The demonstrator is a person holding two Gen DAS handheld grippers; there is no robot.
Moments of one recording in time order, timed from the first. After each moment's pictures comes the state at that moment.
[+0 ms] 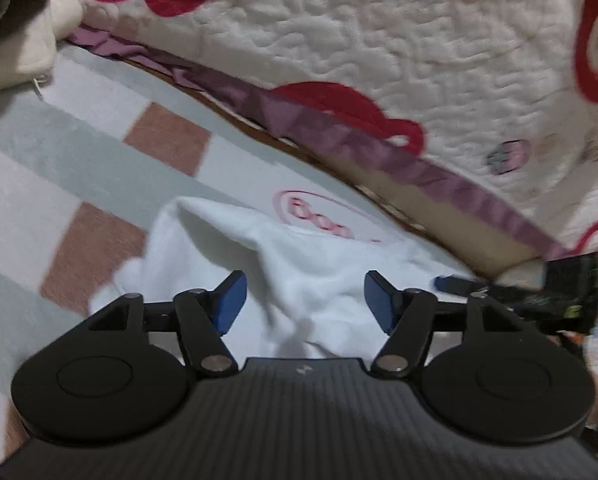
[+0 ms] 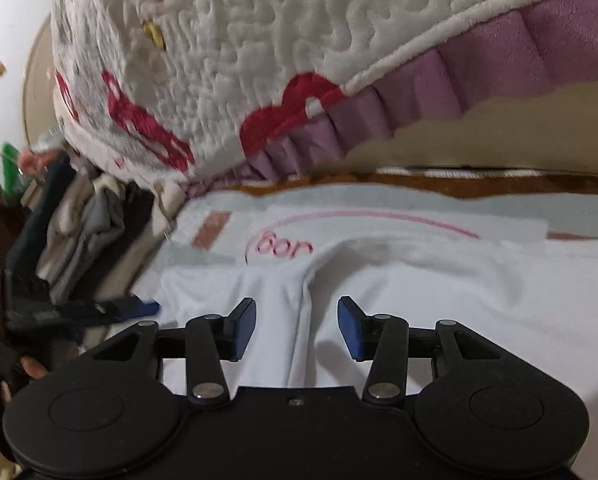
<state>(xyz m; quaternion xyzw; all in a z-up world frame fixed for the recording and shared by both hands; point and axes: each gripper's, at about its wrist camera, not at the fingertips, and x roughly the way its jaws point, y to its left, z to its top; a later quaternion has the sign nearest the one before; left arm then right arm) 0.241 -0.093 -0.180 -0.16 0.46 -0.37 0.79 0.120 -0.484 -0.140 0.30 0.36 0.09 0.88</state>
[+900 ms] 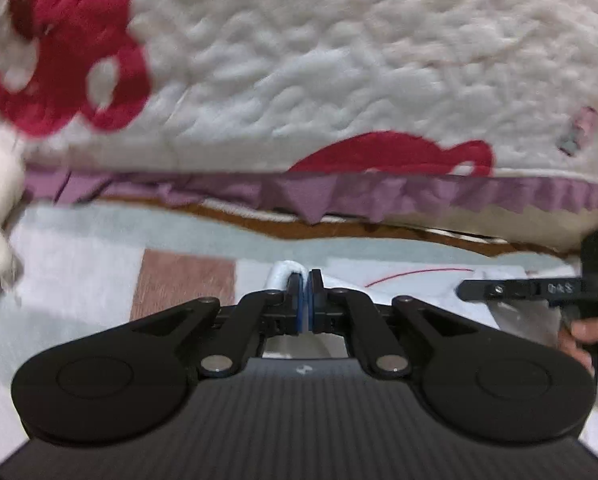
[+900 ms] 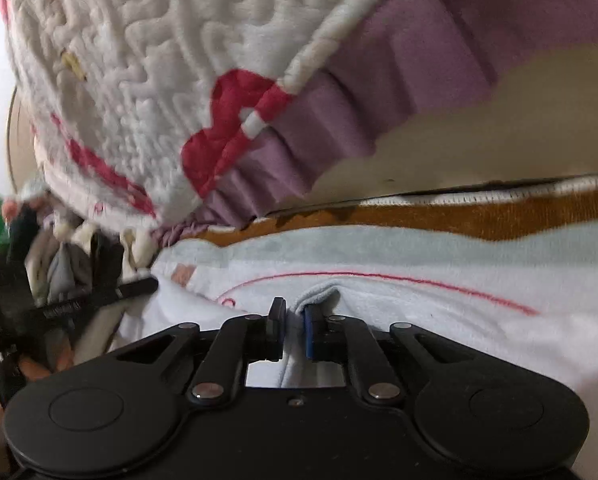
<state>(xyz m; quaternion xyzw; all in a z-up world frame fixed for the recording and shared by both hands) 0.325 -0.153 -0.176 -0.02 0.40 -0.36 0.84 0.191 -0.495 -0.193 0.35 0.32 0.07 0.88</state>
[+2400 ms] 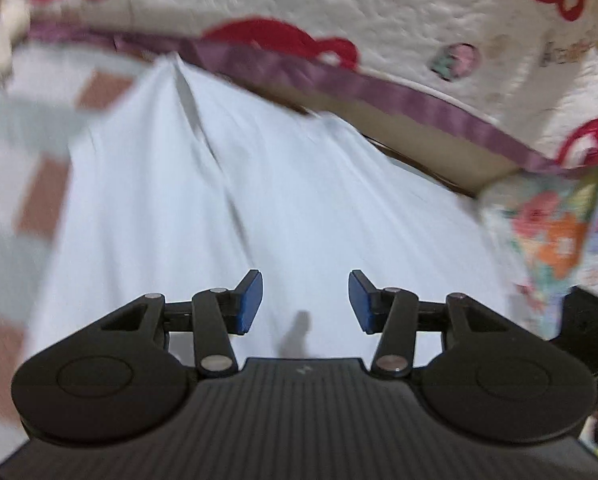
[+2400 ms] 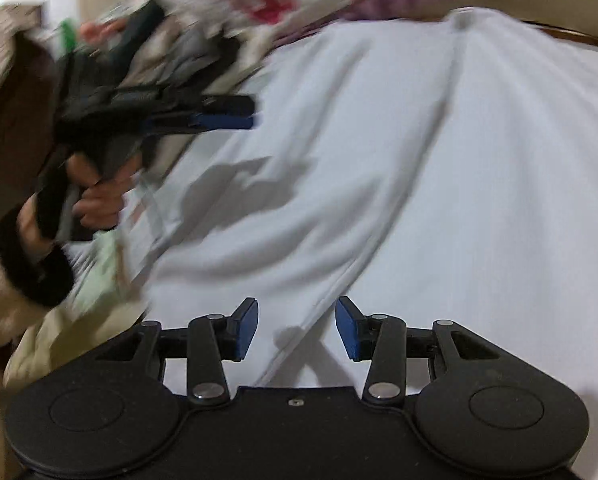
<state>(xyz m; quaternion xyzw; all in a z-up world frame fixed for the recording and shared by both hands) 0.154 -0.111 -0.147 -0.09 0.51 -0.43 0.74 -0.036 -0.375 -0.137 0.23 0.47 0.21 0.82</state>
